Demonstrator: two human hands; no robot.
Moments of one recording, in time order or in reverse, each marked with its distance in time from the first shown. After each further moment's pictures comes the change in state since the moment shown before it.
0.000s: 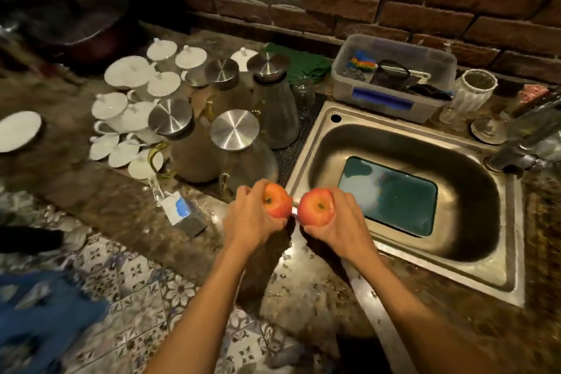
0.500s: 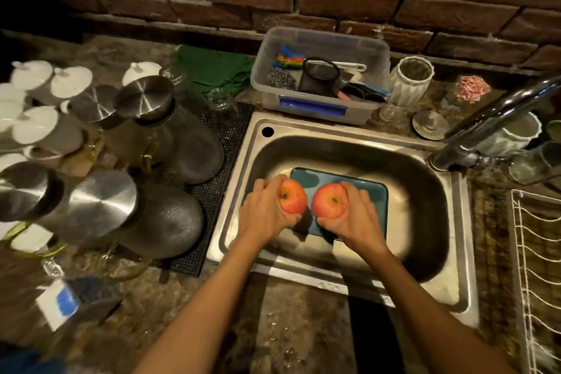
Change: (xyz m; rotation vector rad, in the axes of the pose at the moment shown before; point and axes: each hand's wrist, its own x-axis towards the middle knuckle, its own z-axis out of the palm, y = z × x) left_hand 0.117 0.140 0.106 0.062 -0.213 0.262; right_hand 0.091 0.140 -0.087 -0.007 0.107 0.238
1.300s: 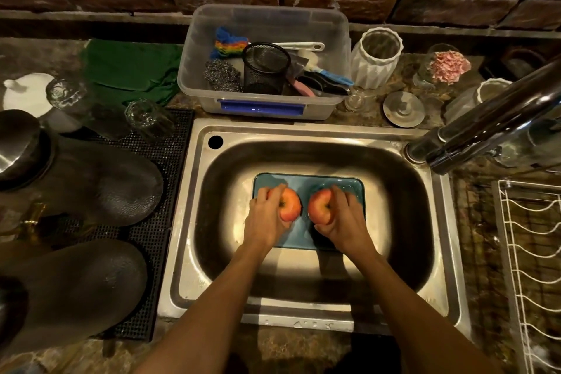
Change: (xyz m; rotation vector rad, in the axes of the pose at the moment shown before) left_hand 0.102 0.006 0.117 0.051 -0.133 0.096; right_hand 0.060 0.089 0.023 -0.019 0.030 0.134
